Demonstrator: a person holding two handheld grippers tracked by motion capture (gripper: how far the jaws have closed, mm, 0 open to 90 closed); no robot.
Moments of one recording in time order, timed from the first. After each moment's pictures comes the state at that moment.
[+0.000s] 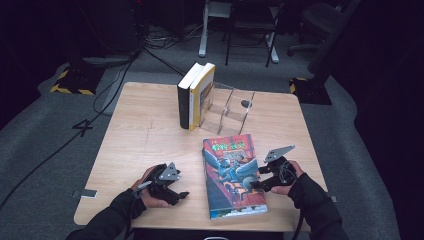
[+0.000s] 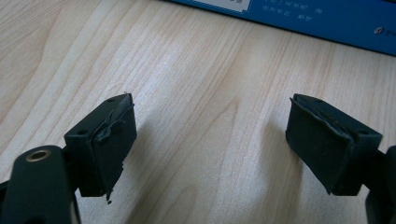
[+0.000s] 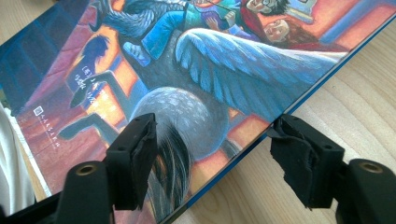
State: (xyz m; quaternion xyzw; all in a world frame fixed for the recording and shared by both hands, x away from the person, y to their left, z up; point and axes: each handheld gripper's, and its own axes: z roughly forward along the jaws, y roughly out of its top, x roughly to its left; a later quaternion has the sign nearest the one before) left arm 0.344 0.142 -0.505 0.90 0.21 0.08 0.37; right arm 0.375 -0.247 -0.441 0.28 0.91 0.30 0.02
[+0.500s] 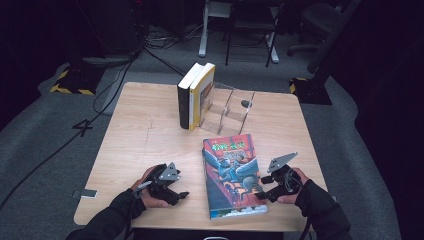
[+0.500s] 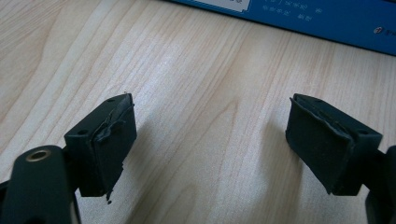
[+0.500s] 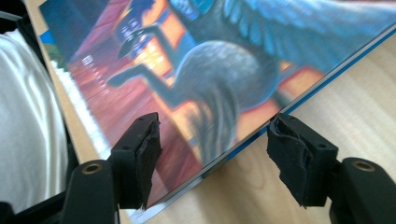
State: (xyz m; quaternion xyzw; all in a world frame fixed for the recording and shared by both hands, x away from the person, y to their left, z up) left arm 0.343 0.142 -0.505 0.90 0.21 0.08 0.37; right arm 0.351 -0.255 -0.439 0.25 0.93 0.28 -0.02
